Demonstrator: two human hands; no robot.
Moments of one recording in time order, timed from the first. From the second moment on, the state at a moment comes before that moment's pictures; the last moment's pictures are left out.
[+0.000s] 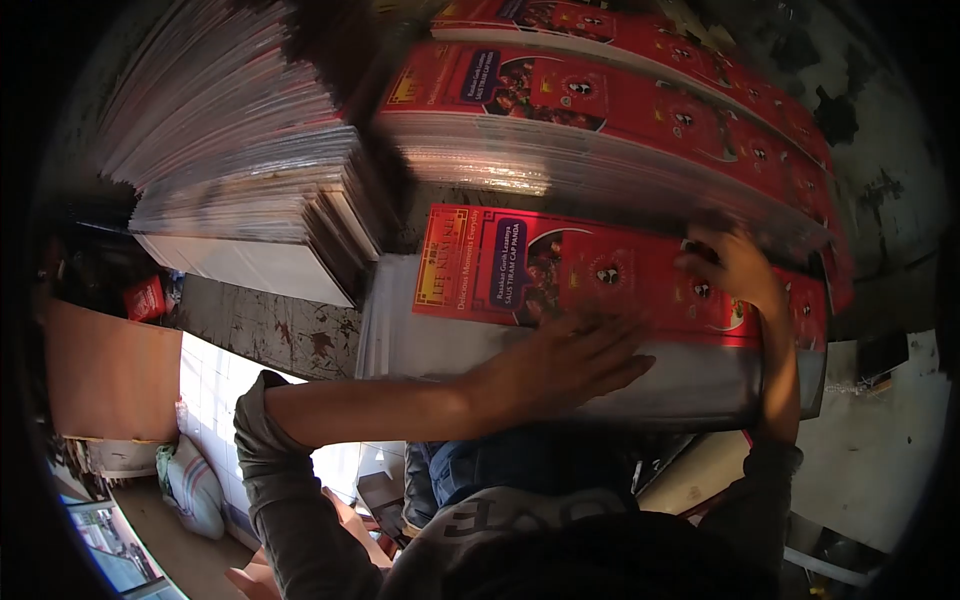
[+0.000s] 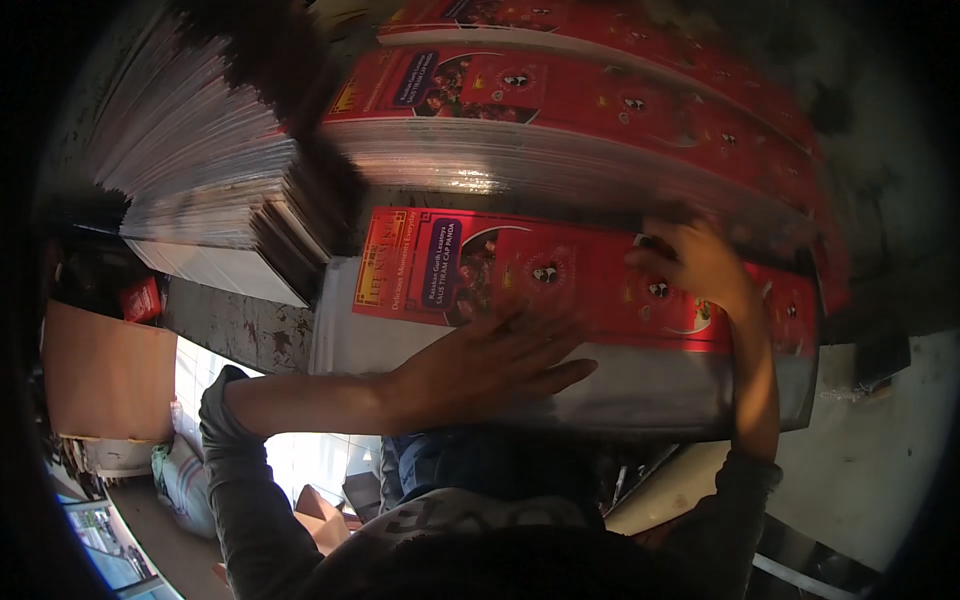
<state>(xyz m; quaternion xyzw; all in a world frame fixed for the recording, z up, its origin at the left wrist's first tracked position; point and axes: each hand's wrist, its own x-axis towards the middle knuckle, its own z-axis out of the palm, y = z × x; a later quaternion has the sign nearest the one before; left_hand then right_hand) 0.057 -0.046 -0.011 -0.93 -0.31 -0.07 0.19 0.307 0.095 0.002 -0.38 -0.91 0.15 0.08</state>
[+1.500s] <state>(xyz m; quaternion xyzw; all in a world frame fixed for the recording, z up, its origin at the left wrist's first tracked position) -0.048 -0.145 -0.043 -0.31 -0.65 -0.61 0.32 0.018 -0.243 -0.128 0.26 -0.93 0.02 0.28</state>
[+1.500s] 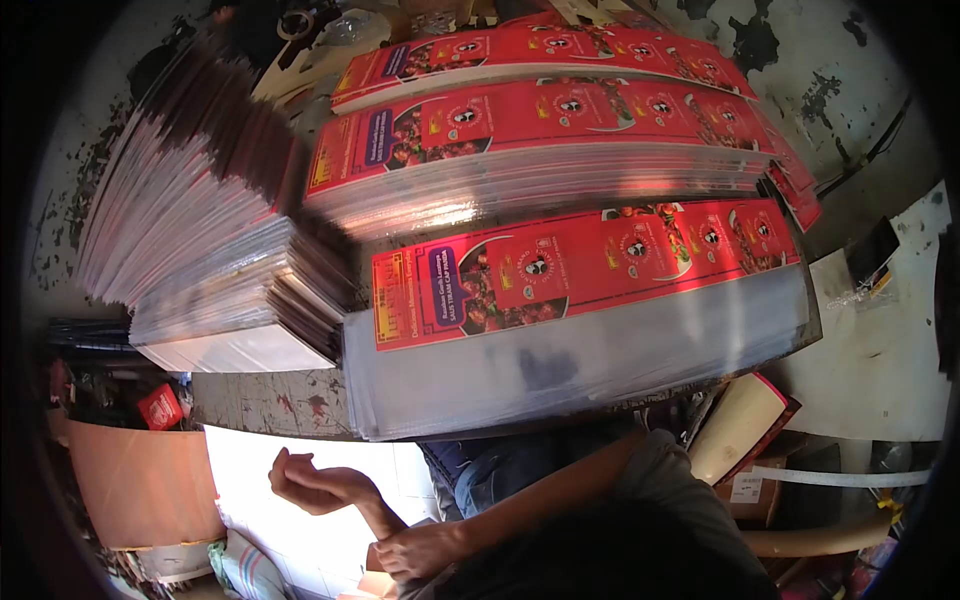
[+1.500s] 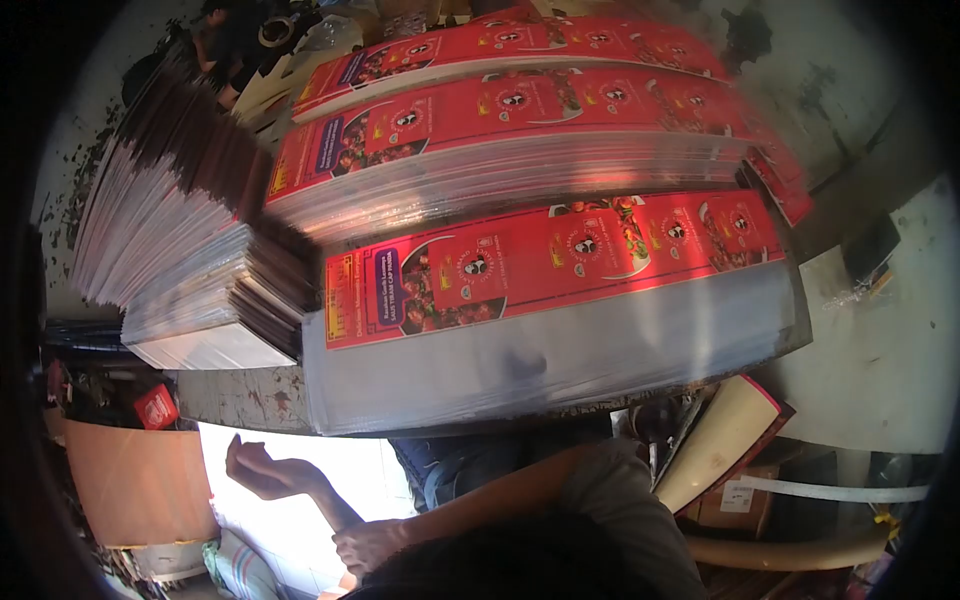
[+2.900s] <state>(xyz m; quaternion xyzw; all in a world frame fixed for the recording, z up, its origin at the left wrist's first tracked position) -0.097 -0.220 -0.278 -0.40 -0.85 -0.01 -0.35 -0.001 -0.153 -0.120 0.03 -0.87 0.49 -0.08</state>
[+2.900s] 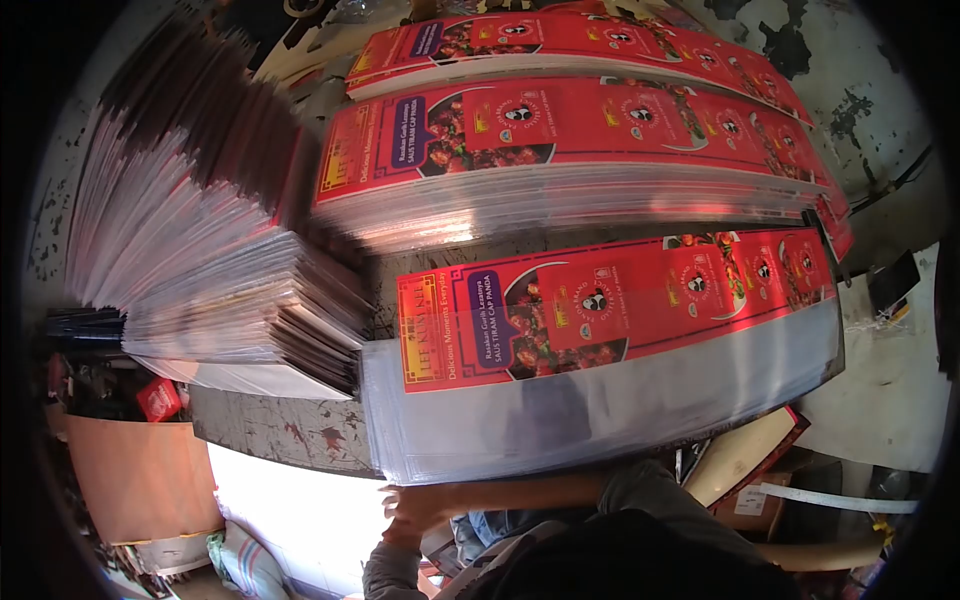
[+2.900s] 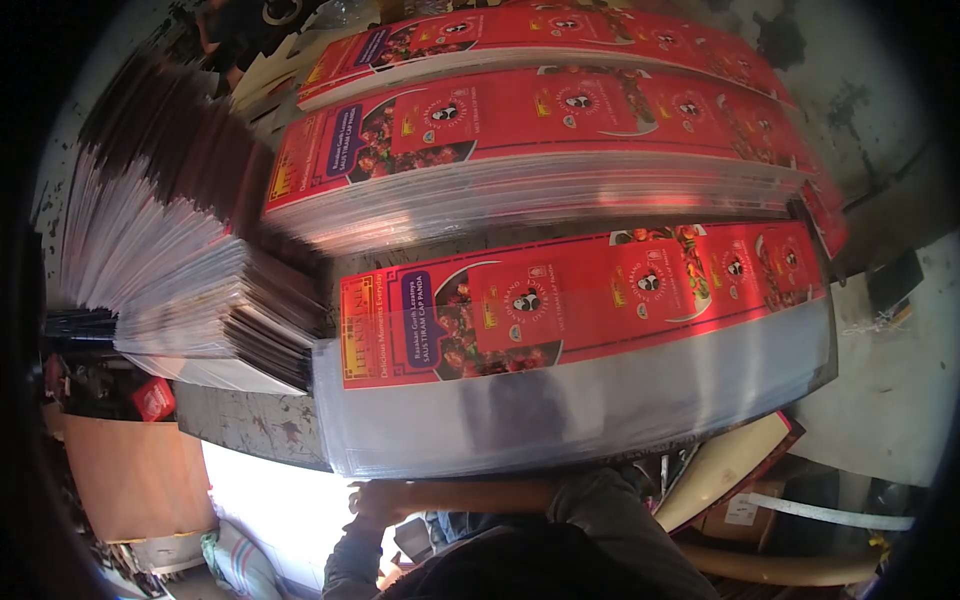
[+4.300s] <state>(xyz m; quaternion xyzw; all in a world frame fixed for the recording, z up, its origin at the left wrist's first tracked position) -0.069 -0.187 -0.119 -0.77 -0.48 0.11 -0.41 0.339 -0.168 -0.263 -0.50 -0.68 0.52 0.11</state>
